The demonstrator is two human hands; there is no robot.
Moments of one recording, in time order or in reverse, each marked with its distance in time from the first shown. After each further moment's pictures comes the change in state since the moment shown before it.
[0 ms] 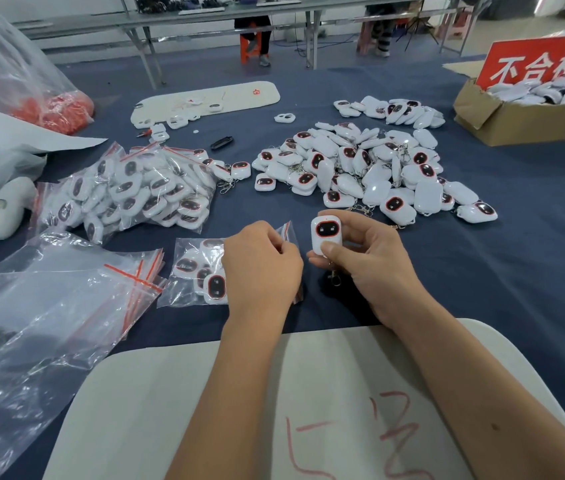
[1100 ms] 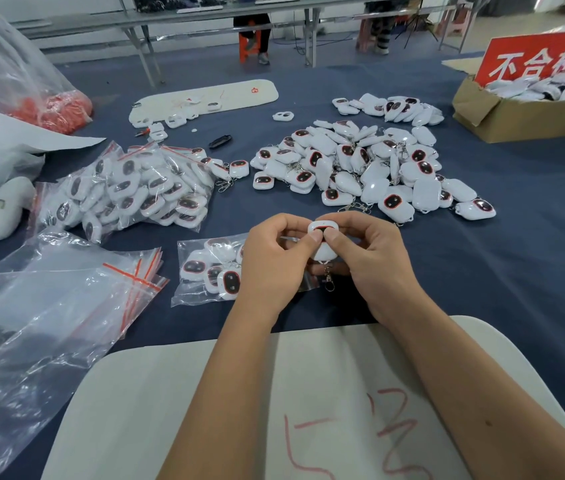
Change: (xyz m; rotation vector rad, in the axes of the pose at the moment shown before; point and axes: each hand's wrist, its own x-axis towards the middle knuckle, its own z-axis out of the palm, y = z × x) left_hand 0.002 -0.004 0.013 -0.575 -0.269 0.035; right_hand -0.002 0.001 0.001 0.005 0.003 -0.062
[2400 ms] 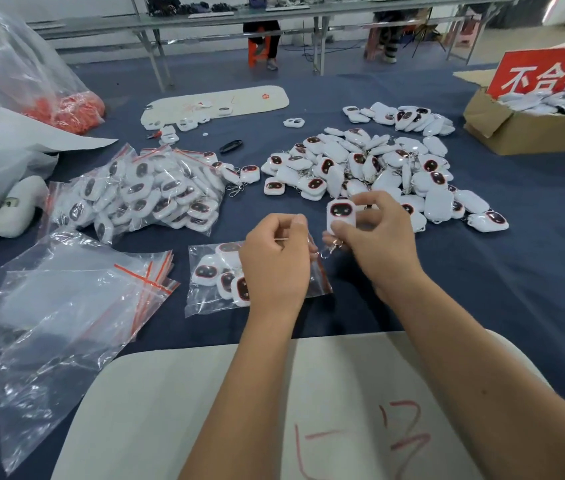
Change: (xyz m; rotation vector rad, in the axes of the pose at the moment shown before) left_hand 0.005 0.003 0.005 -0.090 0.282 0.007; right_hand 0.033 -0.010 0.007 -0.241 0.218 -0.012
